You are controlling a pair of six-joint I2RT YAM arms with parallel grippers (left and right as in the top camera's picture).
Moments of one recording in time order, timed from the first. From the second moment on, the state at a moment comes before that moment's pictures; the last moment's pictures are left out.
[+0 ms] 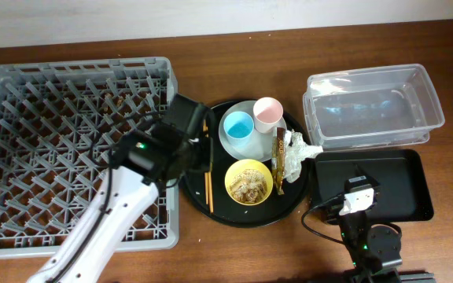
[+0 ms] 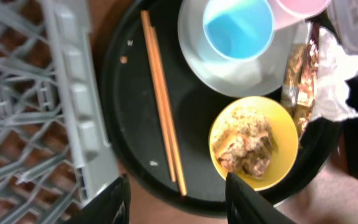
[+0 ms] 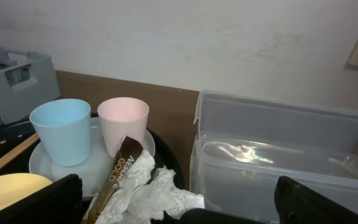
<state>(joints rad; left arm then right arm) -0.55 1.46 1.36 -1.02 -0.04 -0.39 0.13 0.01 0.01 -0.07 -0.03 -0.09</state>
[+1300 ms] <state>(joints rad) -0.57 1.54 1.31 -0.85 -0.27 -0.45 0.13 0.01 0.01 -0.07 -0.03 -0.09</state>
